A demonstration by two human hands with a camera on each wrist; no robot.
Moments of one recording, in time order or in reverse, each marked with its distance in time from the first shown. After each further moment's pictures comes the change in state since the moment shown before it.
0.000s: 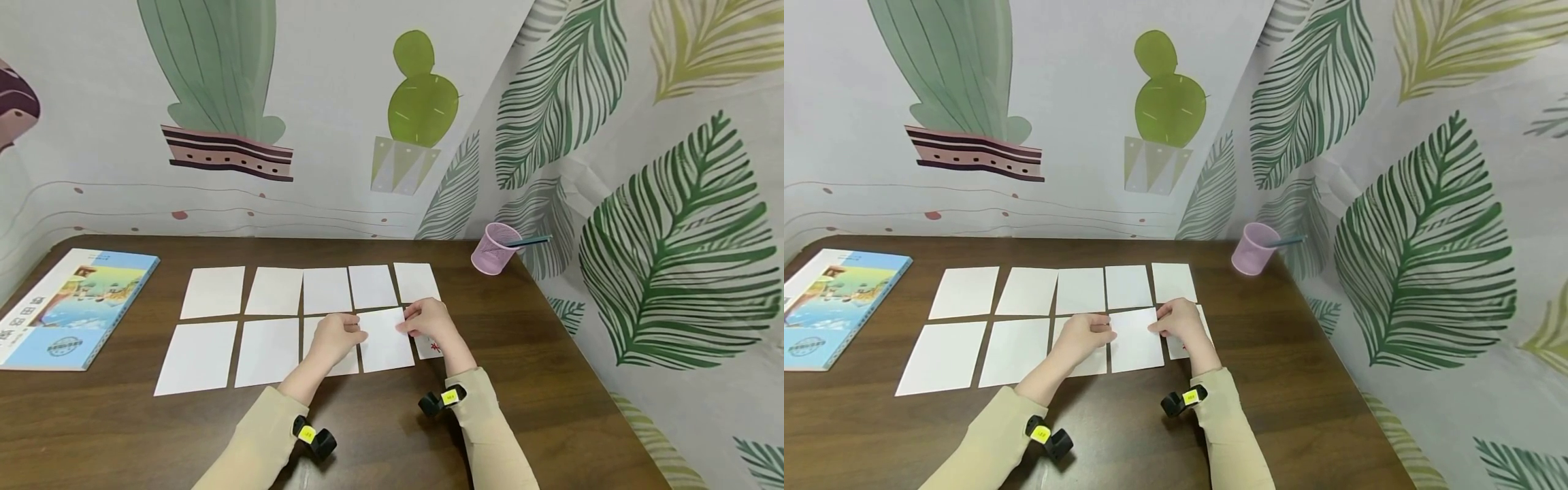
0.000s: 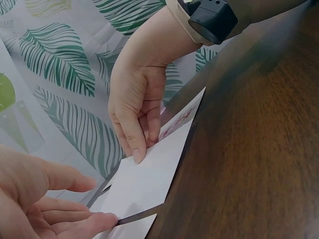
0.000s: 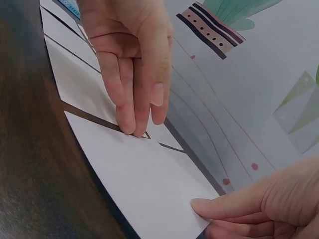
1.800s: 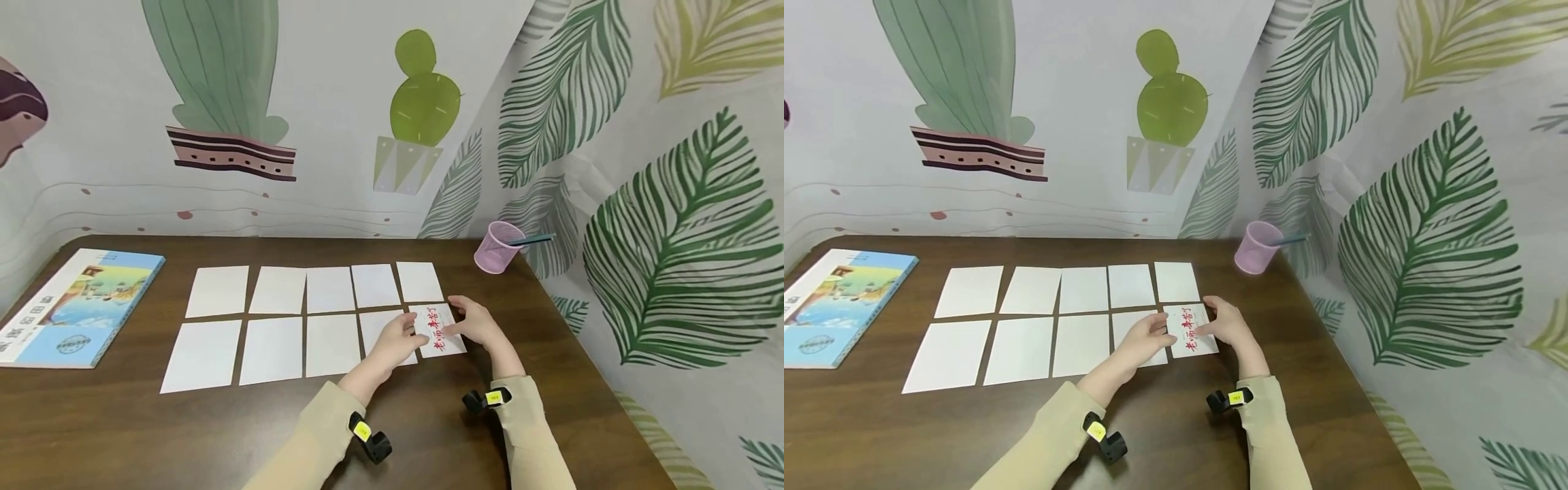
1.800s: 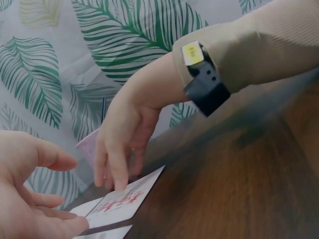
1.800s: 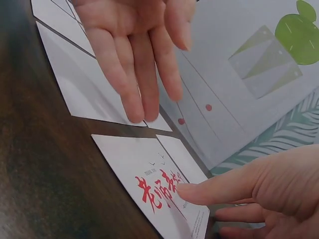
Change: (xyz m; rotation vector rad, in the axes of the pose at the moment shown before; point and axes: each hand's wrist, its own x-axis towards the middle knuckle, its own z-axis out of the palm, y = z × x) left_hand -0.001 0.042 0.075 -0.395 -0.212 0.015; right_hand -0.002 0.061 -0.057 -0.144 -0.006 -0.115
